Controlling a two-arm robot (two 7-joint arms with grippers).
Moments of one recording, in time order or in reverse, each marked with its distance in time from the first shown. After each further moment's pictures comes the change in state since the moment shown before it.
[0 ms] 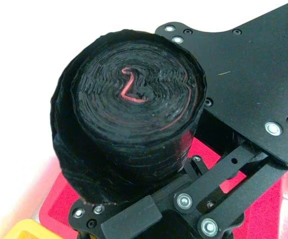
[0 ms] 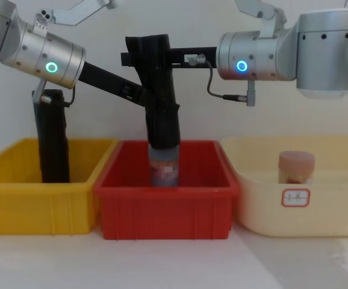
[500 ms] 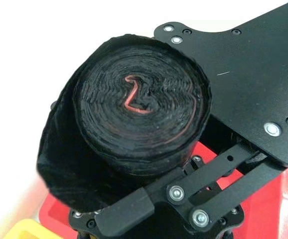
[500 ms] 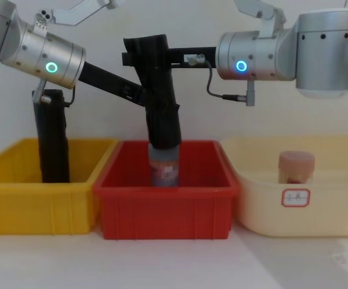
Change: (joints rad) left arm 0.000 0.000 0.000 0.000 0.000 0.000 0.000; right arm 0.002 -0.002 0.000 0.005 -0.001 -0.002 0.001
